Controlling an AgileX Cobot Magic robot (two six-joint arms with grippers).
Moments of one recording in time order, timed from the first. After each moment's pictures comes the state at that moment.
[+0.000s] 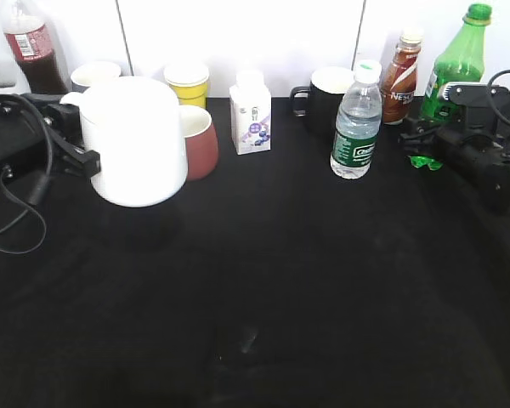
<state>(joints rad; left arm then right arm) -0.25 1.58 -0.50 0.36 -0.90 -0.10 0.05 2.33 -1.11 -0.05 -0.90 0.08</state>
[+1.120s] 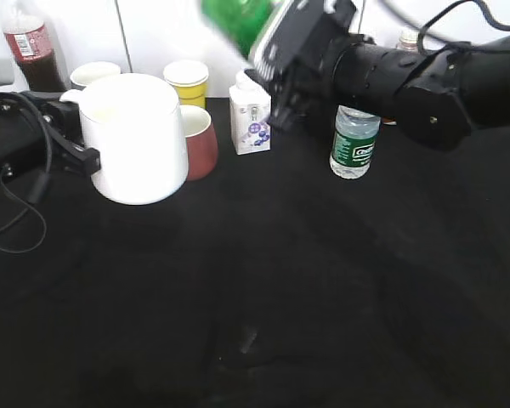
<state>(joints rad) -0.25 1.58 -0.50 0.36 -0.92 -0.11 0.51 1.91 -1.12 -0.34 -0.57 -0.51</state>
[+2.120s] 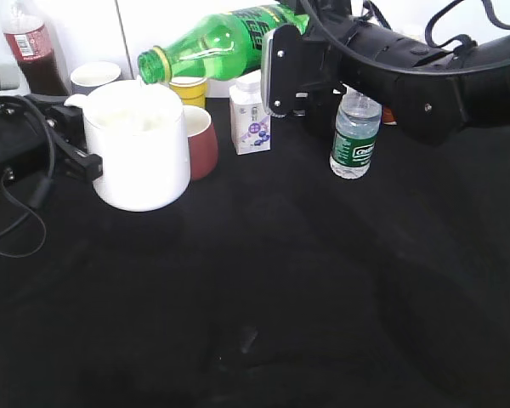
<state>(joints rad) -0.25 1.58 -0.50 0.40 -0.91 -0.11 0.51 1.91 -1.12 -0.06 -0.70 -1.46</state>
